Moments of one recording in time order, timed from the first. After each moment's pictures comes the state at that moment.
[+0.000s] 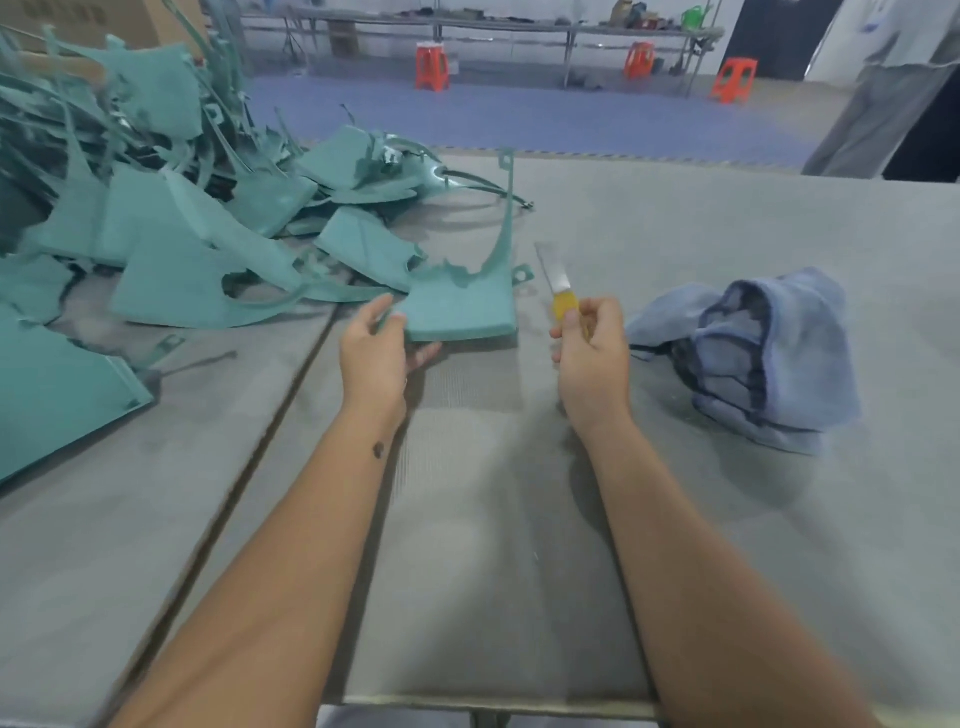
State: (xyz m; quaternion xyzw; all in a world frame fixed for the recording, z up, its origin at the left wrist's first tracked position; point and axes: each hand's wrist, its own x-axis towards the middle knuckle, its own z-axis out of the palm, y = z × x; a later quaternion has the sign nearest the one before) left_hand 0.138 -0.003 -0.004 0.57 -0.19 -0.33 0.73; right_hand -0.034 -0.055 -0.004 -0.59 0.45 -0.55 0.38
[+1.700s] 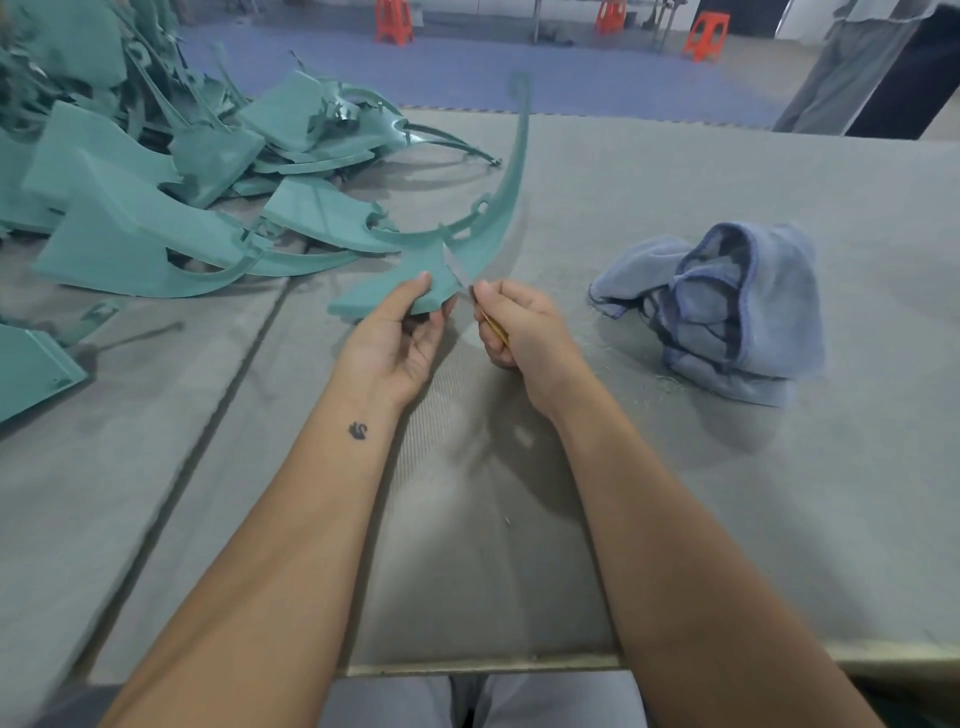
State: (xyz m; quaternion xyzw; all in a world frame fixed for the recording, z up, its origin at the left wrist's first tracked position) left_hand 0.092 0.012 0.019 0.33 -0.04 -0.59 0.74; right_hand -0.031 -0.036 0.007 -0.59 0.32 -0.40 0.62
